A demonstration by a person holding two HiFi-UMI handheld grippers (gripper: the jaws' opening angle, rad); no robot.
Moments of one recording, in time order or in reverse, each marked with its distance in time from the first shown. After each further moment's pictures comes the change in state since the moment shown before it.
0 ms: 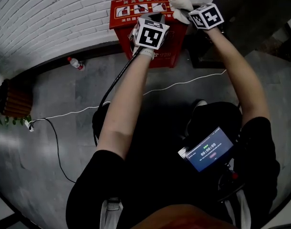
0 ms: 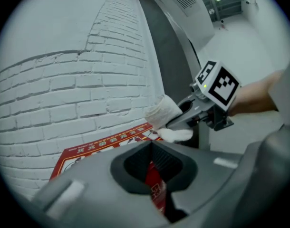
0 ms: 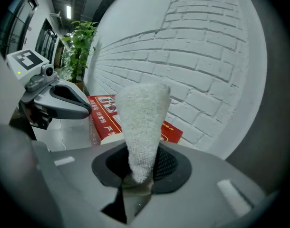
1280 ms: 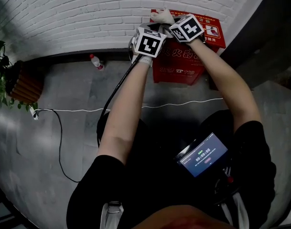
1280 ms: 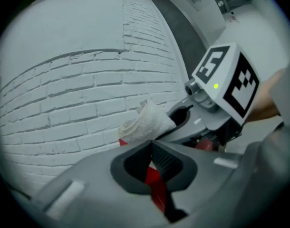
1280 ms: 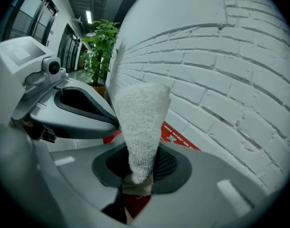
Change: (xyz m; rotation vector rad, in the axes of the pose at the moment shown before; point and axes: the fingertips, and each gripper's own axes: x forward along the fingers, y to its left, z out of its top) left arm -0.079 0.148 -0.038 -0.025 0.051 0.165; right arm 0.105 0.180 0.138 -0.148 -0.058 0.222
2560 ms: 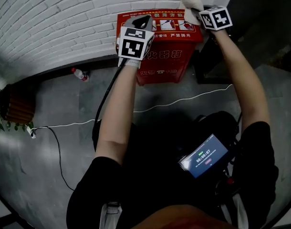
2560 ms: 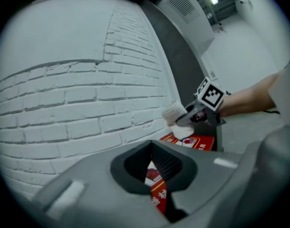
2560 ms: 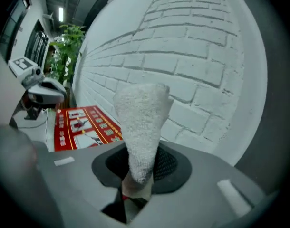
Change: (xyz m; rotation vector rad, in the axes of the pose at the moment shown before) left arm 0.044 -0.069 0.072 0.022 -0.140 -0.111; right arm -0.134 -0.221 -0.122 0.202 -0.006 -0.324
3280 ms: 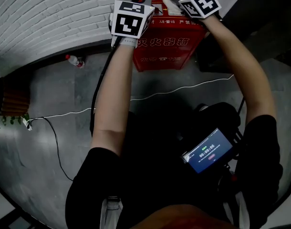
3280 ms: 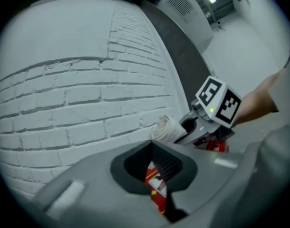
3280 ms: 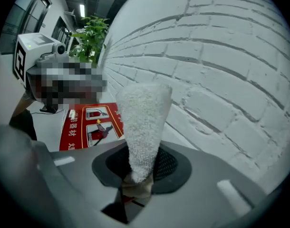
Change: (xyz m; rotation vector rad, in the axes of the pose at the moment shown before) left arm 0.016 0.039 0.006 0.034 -0.013 0.009; right arm 0.054 0.121 0.038 -0.189 0.036 0.209
